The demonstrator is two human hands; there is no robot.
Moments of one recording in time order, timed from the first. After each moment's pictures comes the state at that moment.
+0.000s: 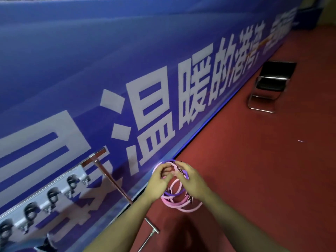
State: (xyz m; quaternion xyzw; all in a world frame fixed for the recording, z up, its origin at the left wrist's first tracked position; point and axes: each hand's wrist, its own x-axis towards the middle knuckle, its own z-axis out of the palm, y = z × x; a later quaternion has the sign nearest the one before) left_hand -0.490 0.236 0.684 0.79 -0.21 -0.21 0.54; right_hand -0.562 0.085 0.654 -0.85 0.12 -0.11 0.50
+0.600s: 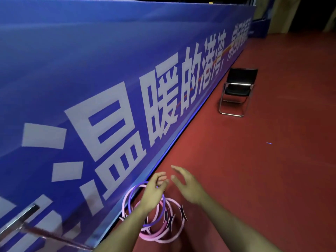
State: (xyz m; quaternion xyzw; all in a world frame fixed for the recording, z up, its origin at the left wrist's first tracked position) left_hand -0.381 0.033 0.640 0.76 -0.23 -0.27 0.55; right_hand -0.482 -0.110 0.652 -0.86 0.17 -0.13 0.47
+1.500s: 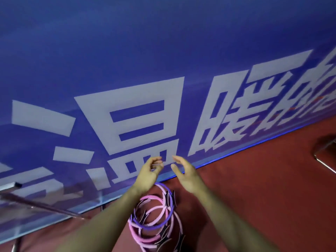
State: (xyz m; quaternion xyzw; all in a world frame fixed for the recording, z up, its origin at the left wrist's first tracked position) left_hand -0.101 -0.078 0.604 0.77 0.04 -0.11 0.62; right_hand -0.108 -0.264 0.607 -0.86 -0.02 0.10 0.50
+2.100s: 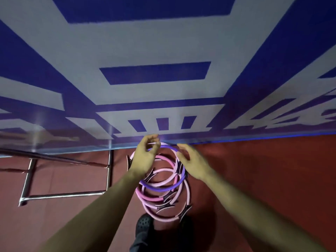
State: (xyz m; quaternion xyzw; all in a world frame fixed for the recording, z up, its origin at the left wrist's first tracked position) left_hand -0.029 -0.044 0.362 0.75 0.27 -0.05 0.61; right_hand 0.018 -0.239 0.351 -0.87 -0.11 0.29 0.39
